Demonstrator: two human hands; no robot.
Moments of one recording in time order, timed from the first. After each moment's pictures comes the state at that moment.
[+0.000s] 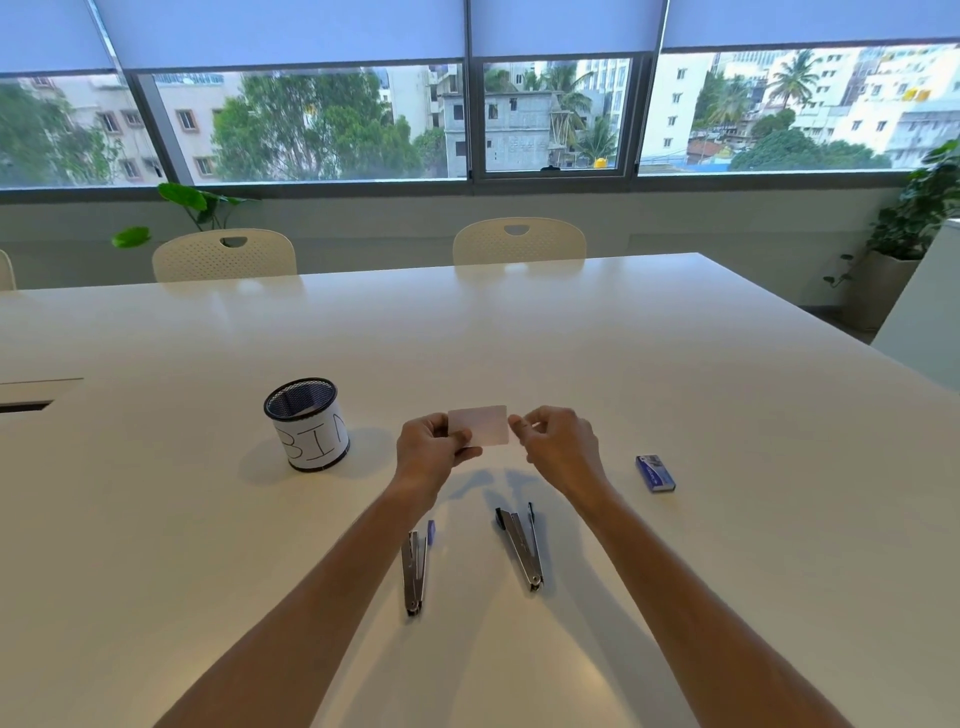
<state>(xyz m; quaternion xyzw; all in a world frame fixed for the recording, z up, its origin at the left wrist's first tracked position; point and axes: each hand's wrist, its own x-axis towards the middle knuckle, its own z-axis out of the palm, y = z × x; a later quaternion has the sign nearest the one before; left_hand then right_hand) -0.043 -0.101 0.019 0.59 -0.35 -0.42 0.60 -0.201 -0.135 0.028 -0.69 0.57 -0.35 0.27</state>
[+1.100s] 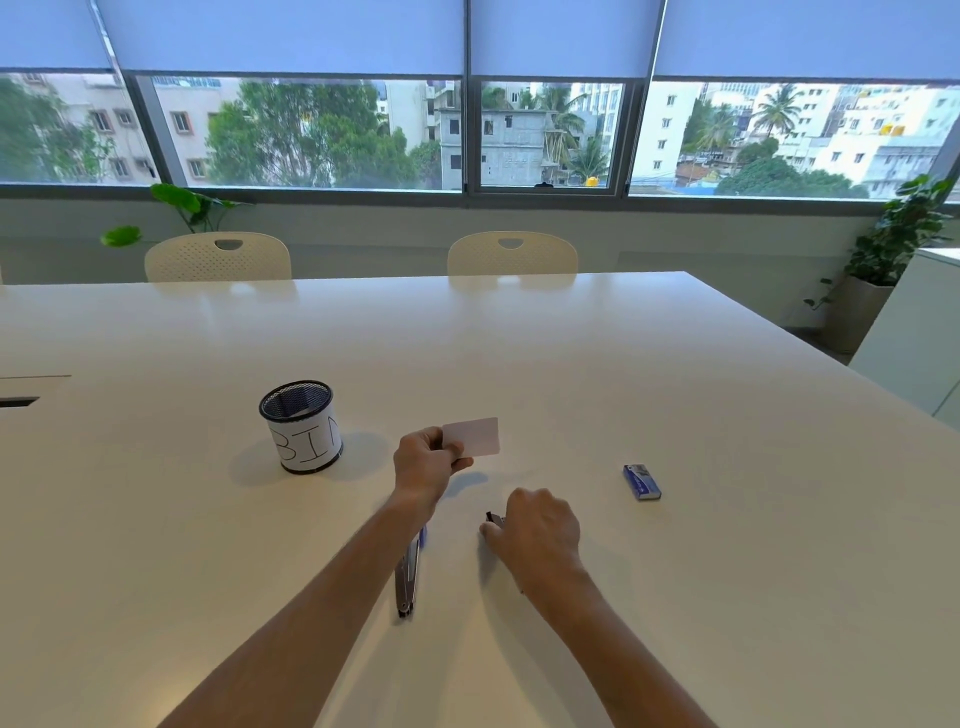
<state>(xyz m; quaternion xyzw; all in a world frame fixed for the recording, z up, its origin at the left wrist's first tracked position) -0.044 -0.105 -0.001 0.62 -0.34 -0.38 0.59 -0.188 -0.064 -0.001 -0.77 0.63 -0.10 0.06</state>
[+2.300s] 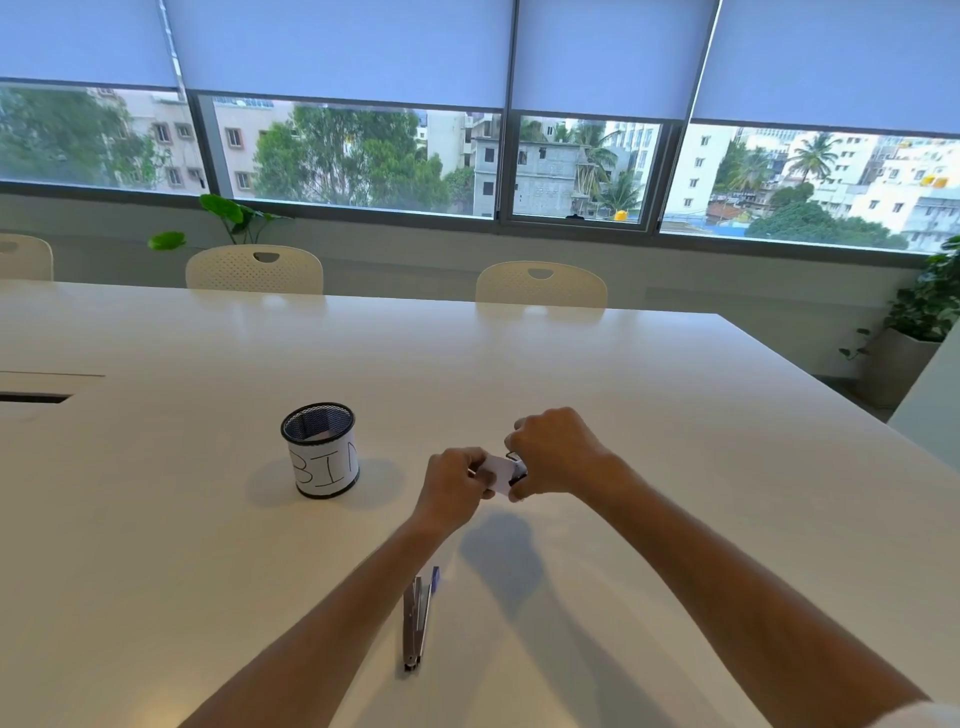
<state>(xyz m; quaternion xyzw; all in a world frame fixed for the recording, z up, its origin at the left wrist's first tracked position) -0.037 -0.119 0.015 0.64 -0.57 -0.22 0.47 -0.174 -0.169 0.096 -0.91 0.33 0.05 -0.23</state>
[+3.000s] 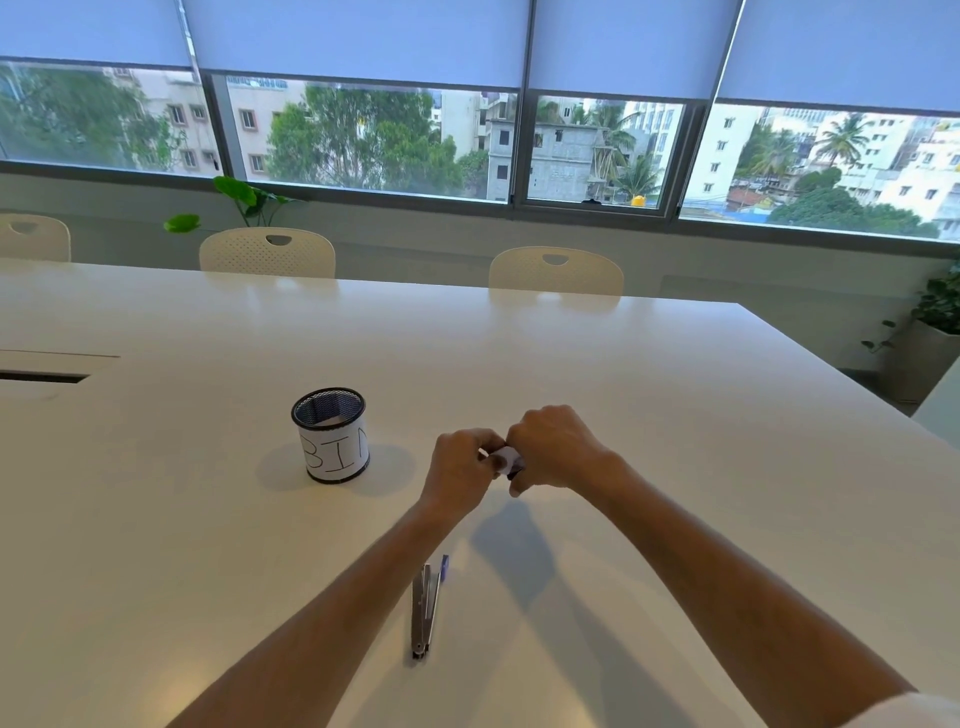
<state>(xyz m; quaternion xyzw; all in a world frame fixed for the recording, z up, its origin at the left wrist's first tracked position) -0.034 -0.116 0.025 0.63 -0.60 -0.17 0.47 -0.159 -0.176 0.083 -0.92 0.34 0.06 -0.17</state>
